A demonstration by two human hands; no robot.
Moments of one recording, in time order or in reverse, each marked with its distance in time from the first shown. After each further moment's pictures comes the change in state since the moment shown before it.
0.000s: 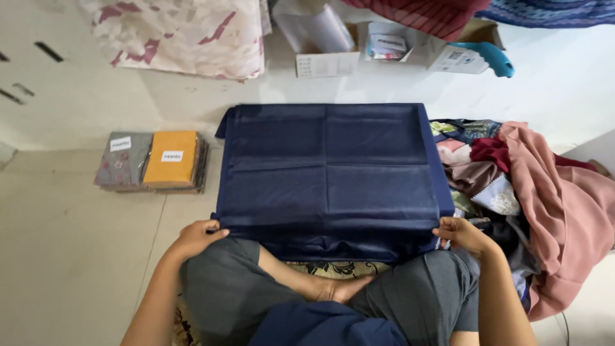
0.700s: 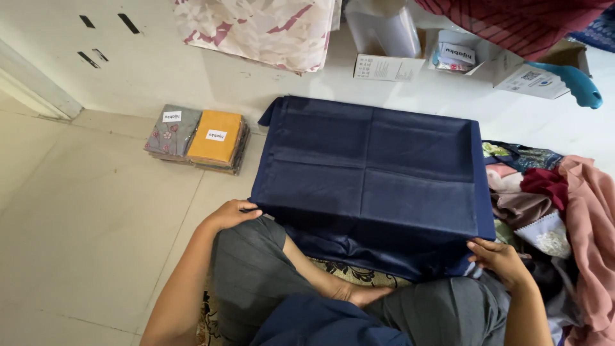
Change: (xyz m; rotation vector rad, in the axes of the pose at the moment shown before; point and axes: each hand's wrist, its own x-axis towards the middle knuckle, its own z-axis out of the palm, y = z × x) left_hand 0.013 0.000 -0.006 -0.227 -0.143 -0.023; right_hand 0.006 -0.019 0.007 0.097 0.178 0.101
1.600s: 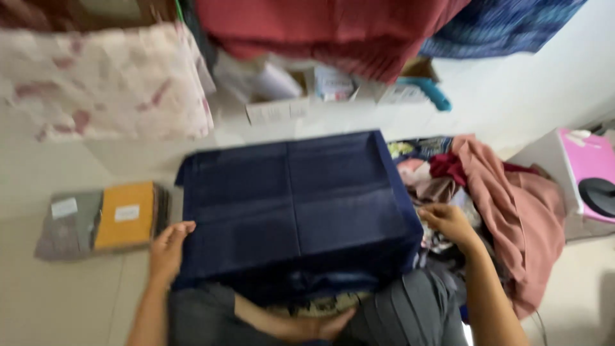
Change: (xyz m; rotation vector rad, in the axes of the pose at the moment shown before) left_hand 0.070 0.055 -0.008 -0.365 0.587 0.435; right_hand -0.002 -0.077 -0.036 -0.136 0.131 -0.369
